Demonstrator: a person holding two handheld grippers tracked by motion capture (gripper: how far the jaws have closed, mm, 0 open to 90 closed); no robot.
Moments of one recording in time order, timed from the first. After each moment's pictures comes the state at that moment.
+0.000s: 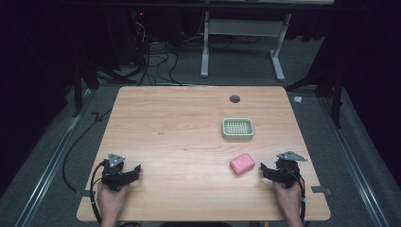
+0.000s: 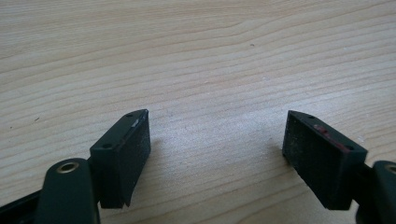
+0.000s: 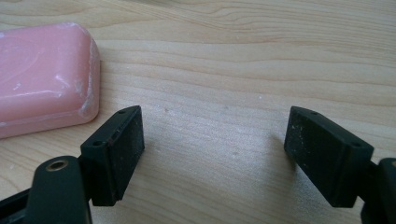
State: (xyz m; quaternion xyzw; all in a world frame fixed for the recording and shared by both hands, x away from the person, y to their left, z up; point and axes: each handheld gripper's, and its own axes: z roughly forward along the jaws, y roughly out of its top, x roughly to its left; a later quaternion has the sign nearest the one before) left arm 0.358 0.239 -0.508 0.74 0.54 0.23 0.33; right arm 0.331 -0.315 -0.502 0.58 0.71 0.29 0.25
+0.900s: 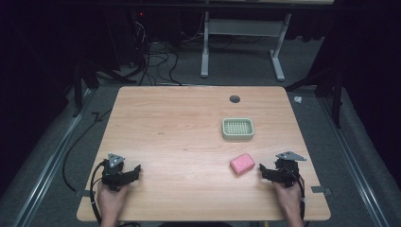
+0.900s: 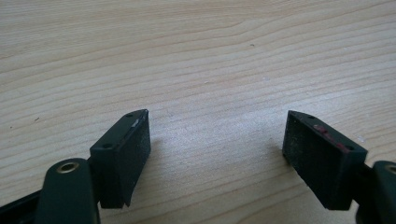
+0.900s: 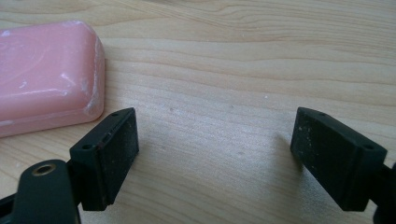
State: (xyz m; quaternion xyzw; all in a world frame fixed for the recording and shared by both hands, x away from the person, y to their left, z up) left arm 0.358 0.239 -0.508 0.74 0.54 0.23 0.33; right arm 0.331 -0.314 -0.502 0.58 0.72 0.30 0.24
